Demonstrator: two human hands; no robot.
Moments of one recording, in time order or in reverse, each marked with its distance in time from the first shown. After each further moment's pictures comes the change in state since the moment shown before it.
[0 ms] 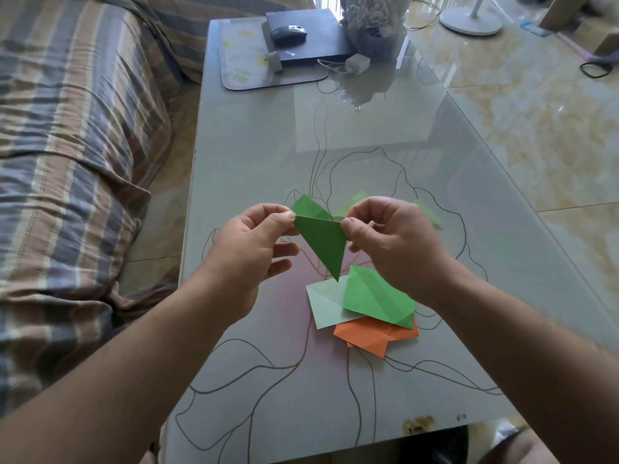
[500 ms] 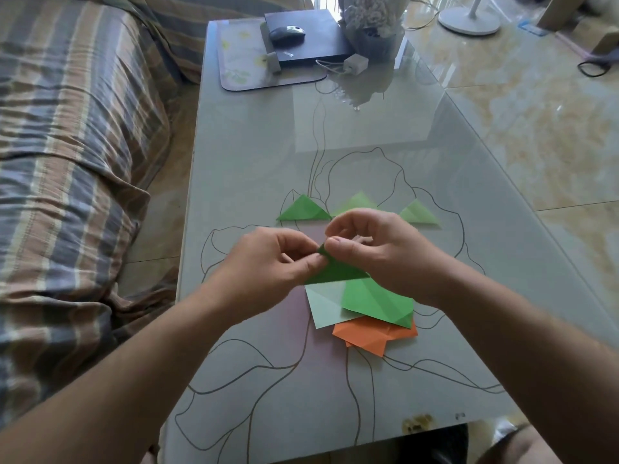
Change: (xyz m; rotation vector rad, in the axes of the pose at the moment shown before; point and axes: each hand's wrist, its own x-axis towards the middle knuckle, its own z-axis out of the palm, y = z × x) left_hand -0.001 -0.011 -0.005 0.659 -0.274 0.287; right_hand 0.000 0.001 -0.002 0.012 -0.266 0.075
